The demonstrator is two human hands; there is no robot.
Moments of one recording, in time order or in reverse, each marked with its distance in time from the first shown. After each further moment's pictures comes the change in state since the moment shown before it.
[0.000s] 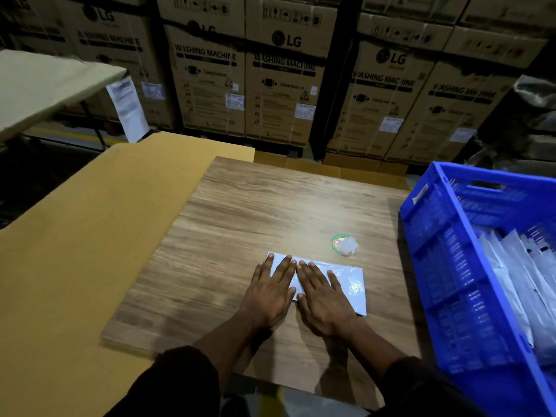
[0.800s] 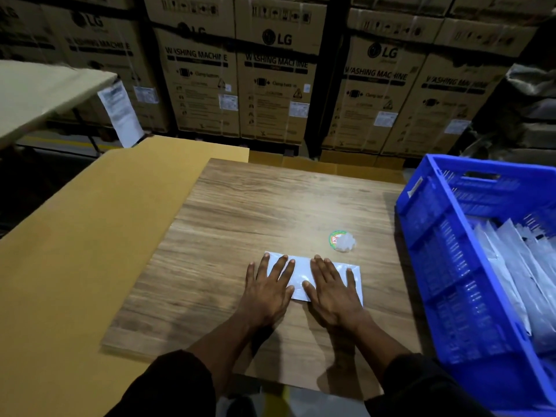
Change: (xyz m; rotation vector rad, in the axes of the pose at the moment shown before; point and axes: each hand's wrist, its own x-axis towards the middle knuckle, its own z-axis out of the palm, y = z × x) left_hand 0.001 0.000 0.003 -0.004 -0.046 -0.079; right_hand -0.003 0.011 -0.007 0.026 -0.013 0.247
